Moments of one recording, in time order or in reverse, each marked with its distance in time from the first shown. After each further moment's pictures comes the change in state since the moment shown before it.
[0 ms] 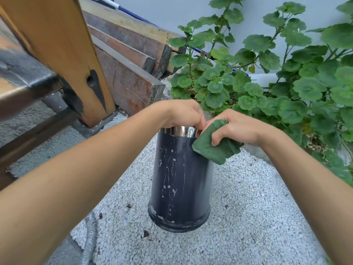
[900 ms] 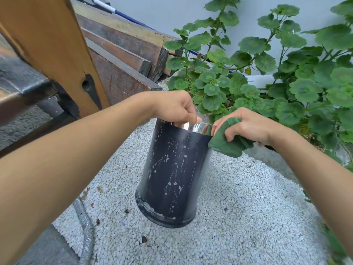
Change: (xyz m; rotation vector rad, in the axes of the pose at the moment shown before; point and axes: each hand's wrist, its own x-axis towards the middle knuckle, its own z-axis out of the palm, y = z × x) left_hand -0.014 0.002 -0.034 0.271 0.000 0.151; right_hand -0.002 0.030 -0.031 -0.010 0.037 -0.071
